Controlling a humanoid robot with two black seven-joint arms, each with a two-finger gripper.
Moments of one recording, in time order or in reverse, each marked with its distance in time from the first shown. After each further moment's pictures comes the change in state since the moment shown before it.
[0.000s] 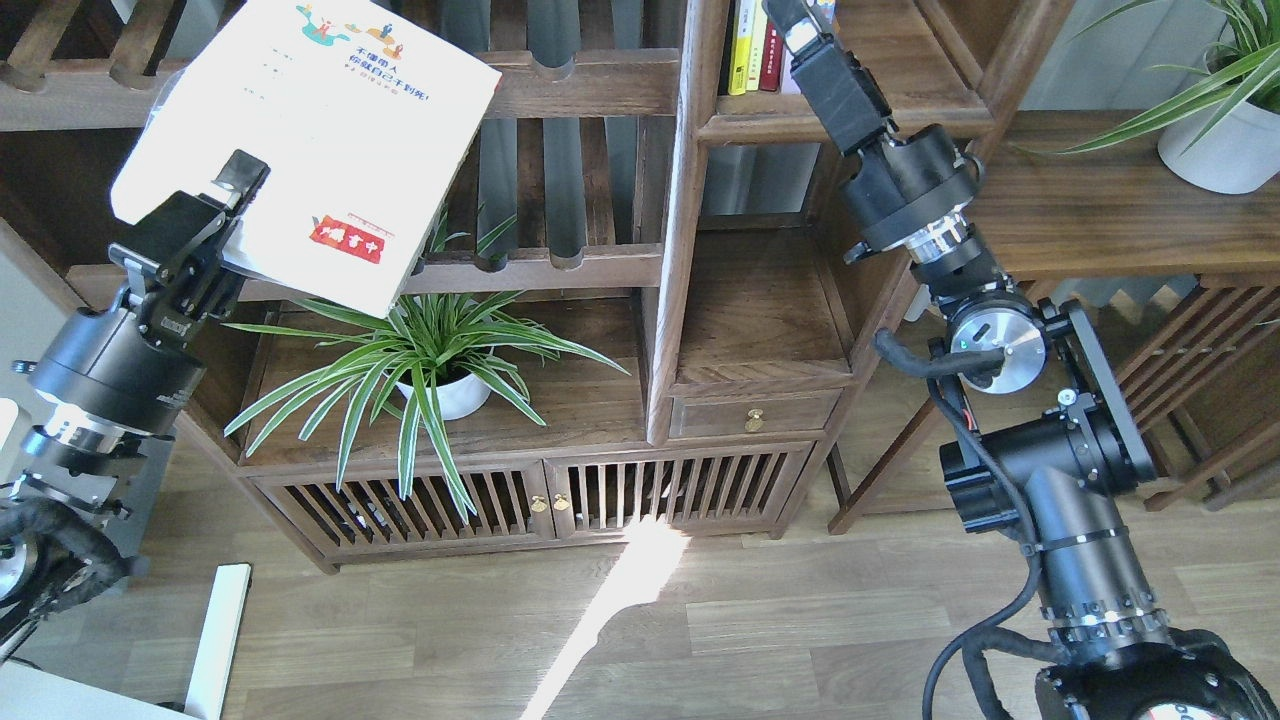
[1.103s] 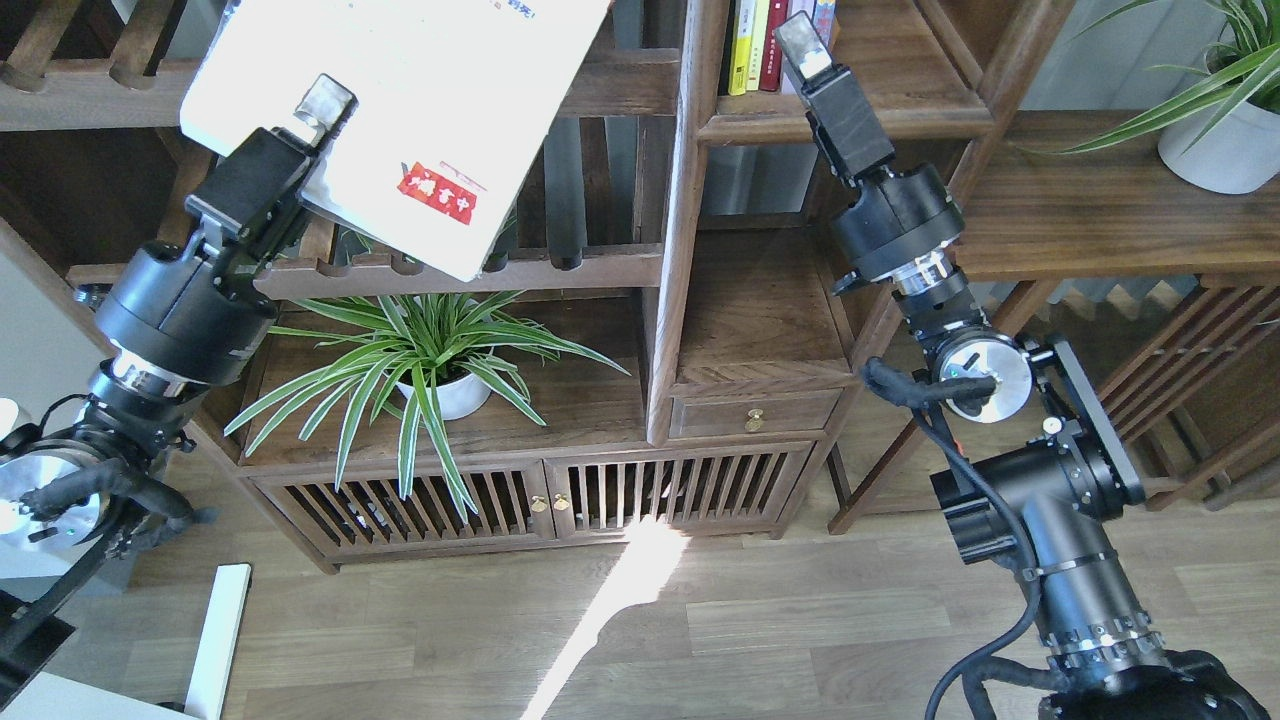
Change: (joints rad) left arm -0.162 -0.119 0.018 -0.034 0.204 0.000 0.054; right arm -0.050 0.000 -0.065 -0.009 0.195 0.001 0.004
